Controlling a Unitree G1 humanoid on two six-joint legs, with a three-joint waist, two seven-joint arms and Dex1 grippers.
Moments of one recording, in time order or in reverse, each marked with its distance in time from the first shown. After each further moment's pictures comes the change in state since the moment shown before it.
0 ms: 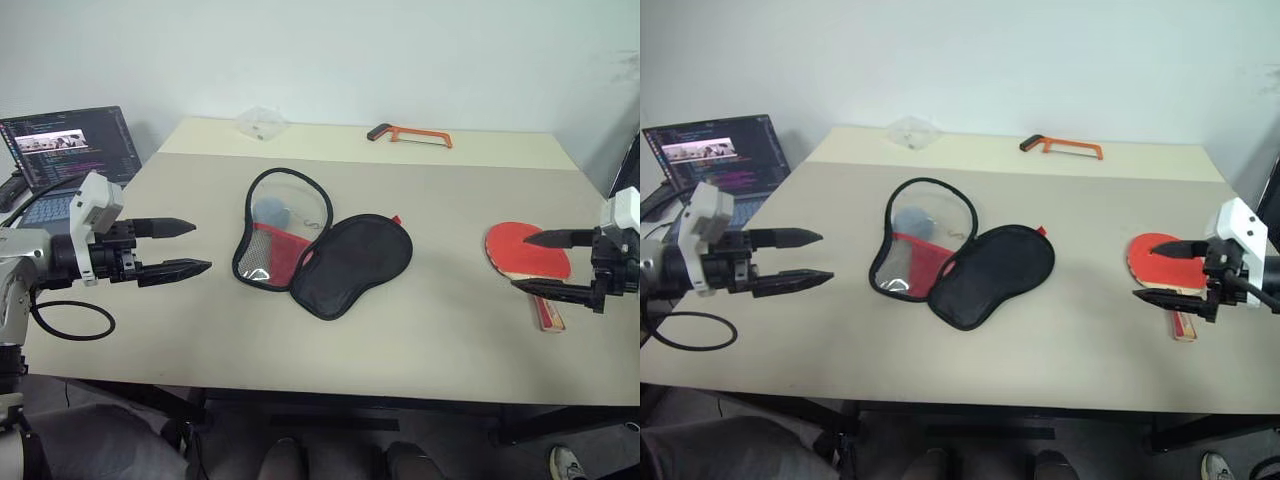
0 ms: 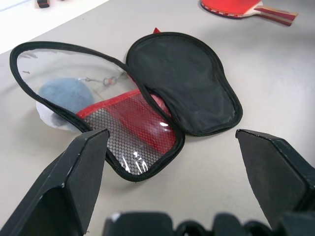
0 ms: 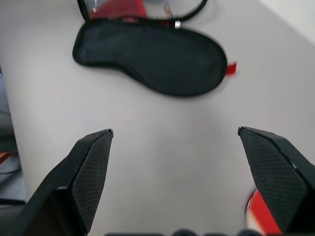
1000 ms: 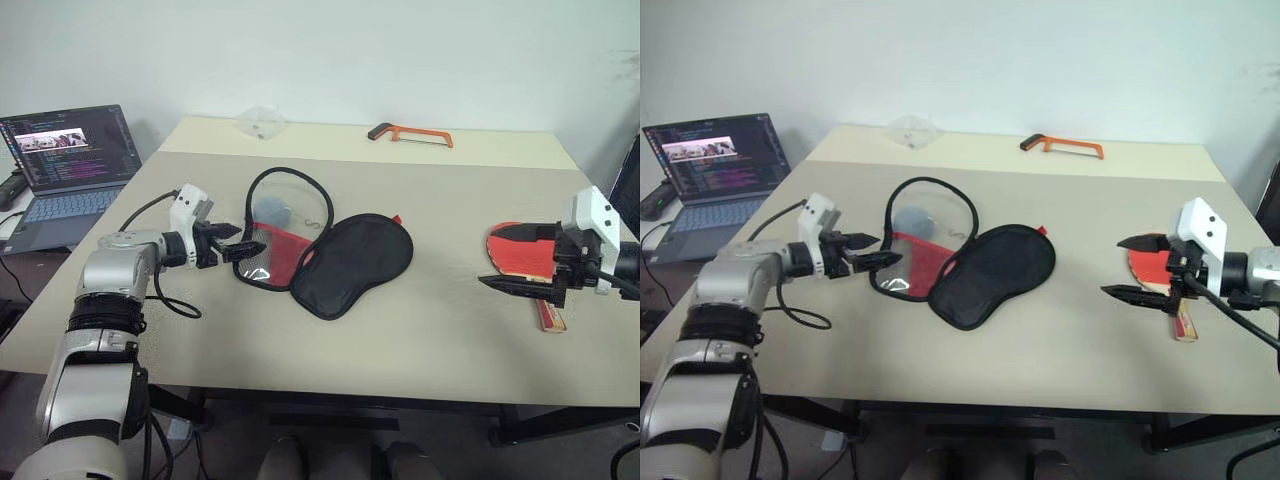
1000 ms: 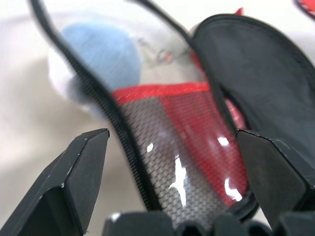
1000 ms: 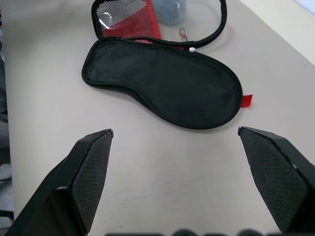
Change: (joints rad) left arm -0.369 -0.366 -0.227 0.500 0.247 0.031 0.321; right arm -0.012 0.067 0.089 -0.090 0.009 -0.016 -0.105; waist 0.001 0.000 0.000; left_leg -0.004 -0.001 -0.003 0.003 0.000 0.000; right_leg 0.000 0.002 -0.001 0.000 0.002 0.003
